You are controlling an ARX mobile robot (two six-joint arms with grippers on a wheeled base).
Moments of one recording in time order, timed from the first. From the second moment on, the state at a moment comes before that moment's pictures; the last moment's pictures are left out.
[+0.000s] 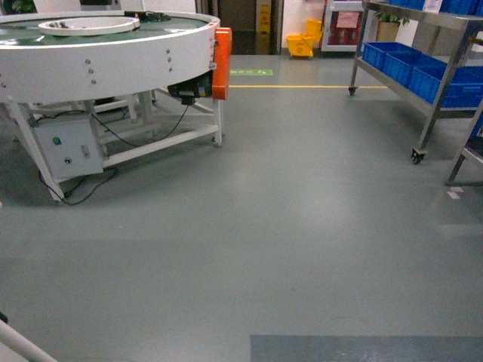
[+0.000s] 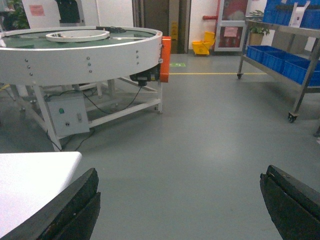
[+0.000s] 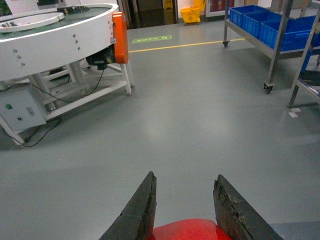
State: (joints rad) left arm 0.00 0.01 0.01 0.00 0.00 0.00; right arm 0.00 1.06 0.24 0.66 -0.01 0.14
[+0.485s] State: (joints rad) left arm 0.00 0.01 0.01 0.00 0.00 0.00; right arm 0.00 1.06 0.24 0.67 -0.01 0.14
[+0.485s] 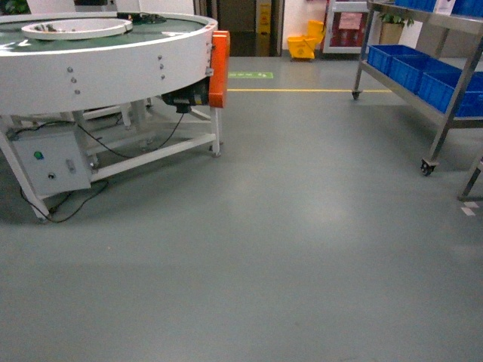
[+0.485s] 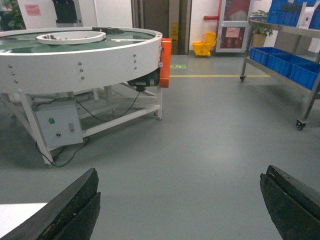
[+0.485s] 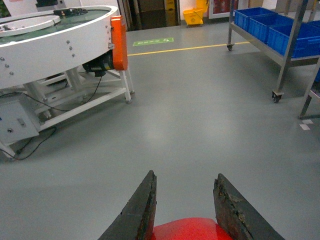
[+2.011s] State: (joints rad) left arm 0.00 0.01 0.01 0.00 0.00 0.00; right arm 0.00 1.06 0.24 0.66 -0.01 0.14
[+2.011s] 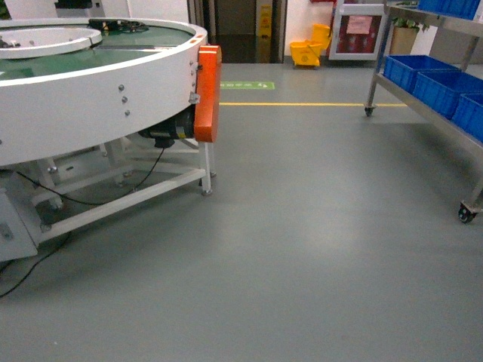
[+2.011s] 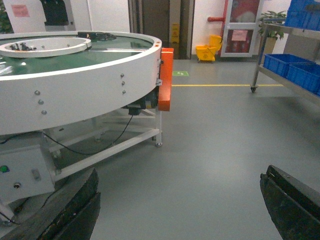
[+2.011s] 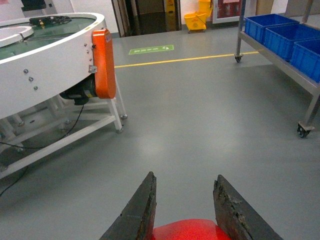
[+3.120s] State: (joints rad) left arm 0.00 0.01 0.01 0.00 0.00 0.00; right arm 0.00 1.06 0.25 0.66 -0.01 0.14
